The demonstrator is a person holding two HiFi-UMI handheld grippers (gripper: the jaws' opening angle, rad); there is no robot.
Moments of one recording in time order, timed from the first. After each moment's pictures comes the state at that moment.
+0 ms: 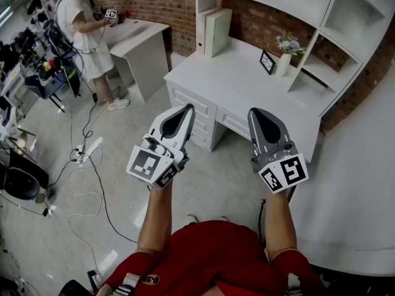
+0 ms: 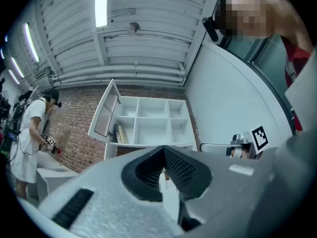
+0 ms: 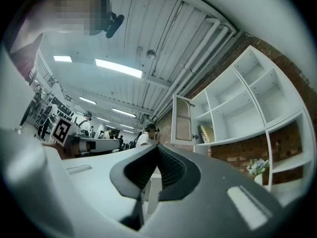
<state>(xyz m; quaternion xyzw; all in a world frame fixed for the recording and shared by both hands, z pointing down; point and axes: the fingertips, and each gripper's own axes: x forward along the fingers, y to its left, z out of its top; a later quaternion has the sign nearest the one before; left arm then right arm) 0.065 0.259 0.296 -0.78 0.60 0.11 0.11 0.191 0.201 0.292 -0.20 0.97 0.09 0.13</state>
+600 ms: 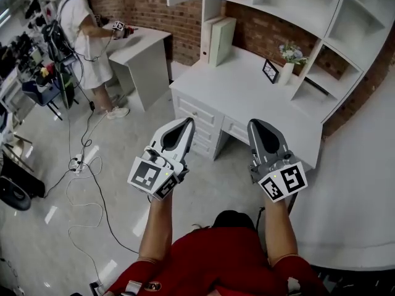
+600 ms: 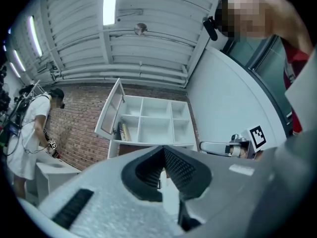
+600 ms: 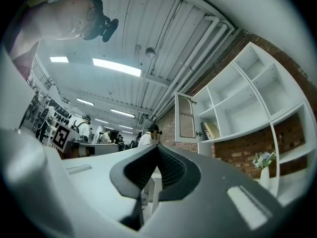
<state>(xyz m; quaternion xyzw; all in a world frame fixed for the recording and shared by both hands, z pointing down) 0.003 0.284 0.317 -0.79 0.60 0.12 0.09 0.133 0.225 0.303 -0.21 0.97 0.07 0.13</state>
